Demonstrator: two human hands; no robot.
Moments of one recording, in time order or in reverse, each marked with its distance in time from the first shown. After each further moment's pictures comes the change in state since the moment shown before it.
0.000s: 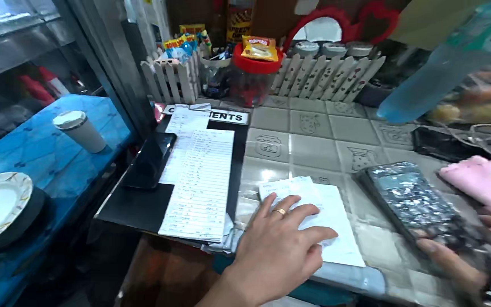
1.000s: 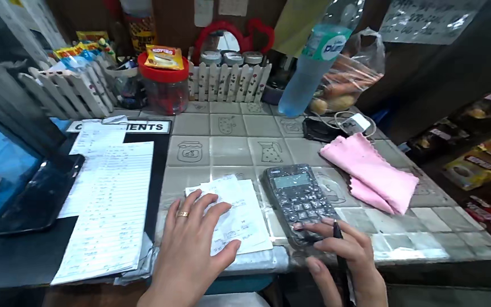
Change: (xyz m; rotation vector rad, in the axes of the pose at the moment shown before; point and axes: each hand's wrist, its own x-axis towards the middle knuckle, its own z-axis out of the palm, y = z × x) left_hand 0.000 -0.009 0.006 0.137 0.183 -0.112; right_hand -0.060 -0.022 0.034 0.123 0.227 -0.307
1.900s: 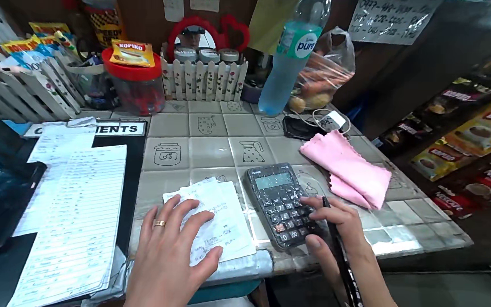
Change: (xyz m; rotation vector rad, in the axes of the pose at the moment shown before) left_hand -0.001 -0.003 0.002 0.052 0.004 0.010; right_hand 0.020 0.033 -0.018 -0.052 -0.096 0.128
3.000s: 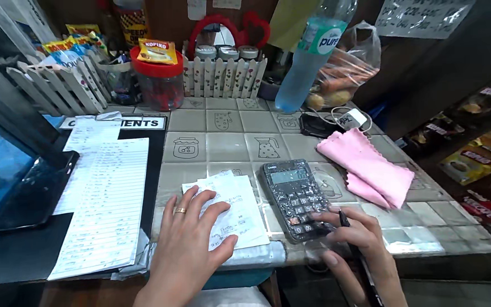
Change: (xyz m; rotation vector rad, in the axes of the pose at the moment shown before) left_hand 0.001 0.003 -0.003 -0.010 -0.016 0.002; right_hand -0.014 0.008 0.000 0.131 0.012 -0.220
